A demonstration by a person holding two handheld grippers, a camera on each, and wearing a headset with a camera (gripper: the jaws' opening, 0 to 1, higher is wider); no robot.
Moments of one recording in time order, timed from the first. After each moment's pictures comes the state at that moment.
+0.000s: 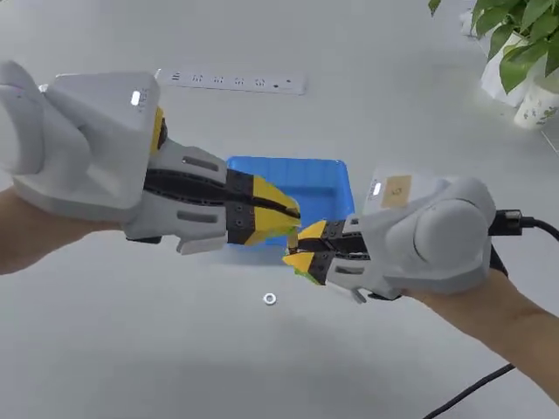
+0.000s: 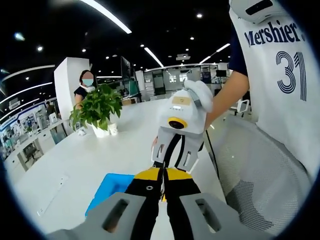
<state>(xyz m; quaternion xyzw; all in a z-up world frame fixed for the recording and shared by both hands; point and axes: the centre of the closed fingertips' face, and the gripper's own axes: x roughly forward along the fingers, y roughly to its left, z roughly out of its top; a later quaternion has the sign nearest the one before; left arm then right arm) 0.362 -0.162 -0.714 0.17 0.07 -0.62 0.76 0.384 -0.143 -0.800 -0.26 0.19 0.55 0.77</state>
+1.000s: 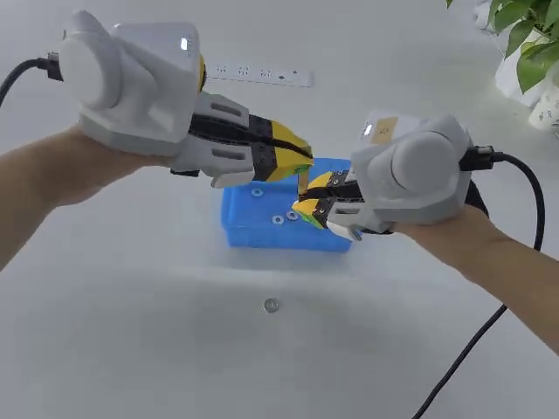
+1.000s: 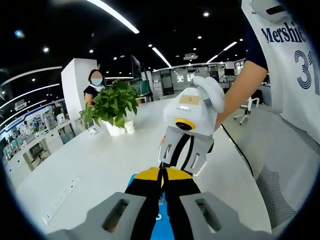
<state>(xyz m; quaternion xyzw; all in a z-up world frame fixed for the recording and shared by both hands) 0.449 -0.162 -0.741 0.17 0.07 -0.59 0.78 0.462 -0.142 -0.825 -0.28 0.22 0.53 0.78</state>
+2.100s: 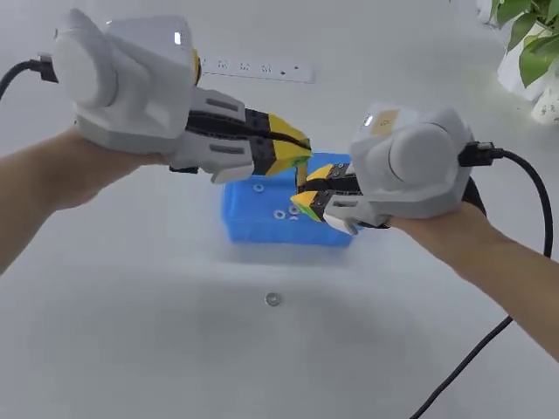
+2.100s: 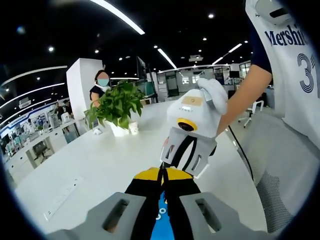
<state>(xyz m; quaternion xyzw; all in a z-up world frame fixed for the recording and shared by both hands) 0.434 -0.153 -0.721 0.16 0.06 -0.58 0.80 0.457 -0.138 -0.809 -0.26 0.20 0.51 0.79</state>
